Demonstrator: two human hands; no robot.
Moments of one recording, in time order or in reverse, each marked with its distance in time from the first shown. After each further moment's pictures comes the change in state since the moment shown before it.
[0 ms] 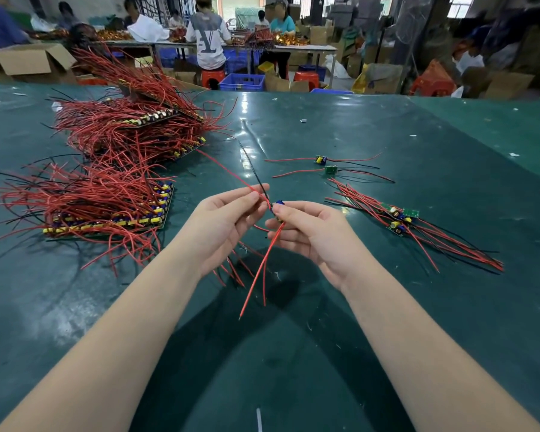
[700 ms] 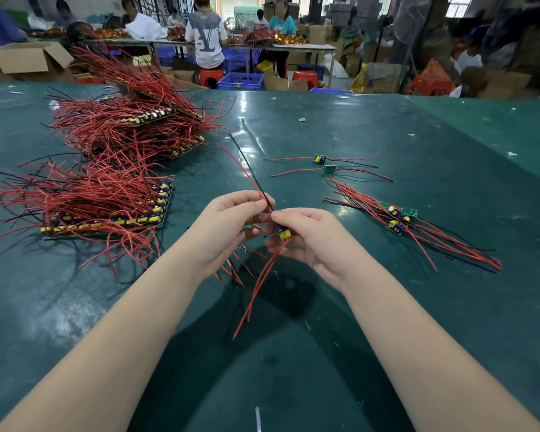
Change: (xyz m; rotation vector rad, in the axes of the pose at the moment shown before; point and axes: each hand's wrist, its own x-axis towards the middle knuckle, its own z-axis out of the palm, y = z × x) left_hand -0.006 -0.001 0.004 0.331 -0.057 -0.016; right_hand -0.003 -0.001 0.004 -0.116 -0.050 0.059
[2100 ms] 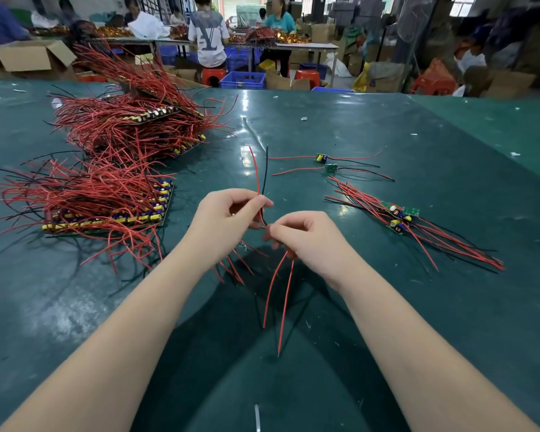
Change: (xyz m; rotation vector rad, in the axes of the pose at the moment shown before) left_hand 0.006 -0.006 -0.008 0.469 0.149 0.253; right_hand 0.003 0.008 0.000 -0.478 0.080 -0.121
